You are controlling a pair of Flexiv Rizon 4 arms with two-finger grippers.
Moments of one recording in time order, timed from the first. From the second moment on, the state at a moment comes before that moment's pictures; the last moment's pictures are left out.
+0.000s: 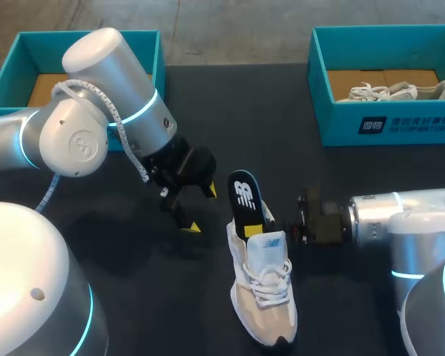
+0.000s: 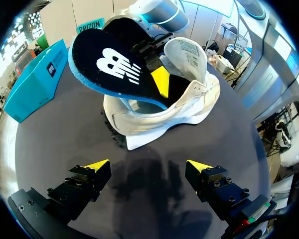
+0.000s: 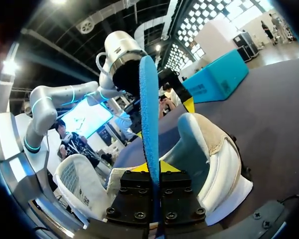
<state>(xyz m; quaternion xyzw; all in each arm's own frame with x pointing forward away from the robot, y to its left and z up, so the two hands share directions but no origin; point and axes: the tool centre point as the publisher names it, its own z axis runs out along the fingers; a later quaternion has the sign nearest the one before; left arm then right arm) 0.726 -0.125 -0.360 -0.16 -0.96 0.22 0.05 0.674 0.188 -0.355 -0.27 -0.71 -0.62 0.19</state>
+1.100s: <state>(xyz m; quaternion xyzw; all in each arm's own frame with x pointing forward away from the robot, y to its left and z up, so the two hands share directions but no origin) 0.726 -0.125 -0.360 -0.16 -0.96 0.22 0.05 0.685 0.191 -0.328 -0.27 -0.71 -0.64 0.14</state>
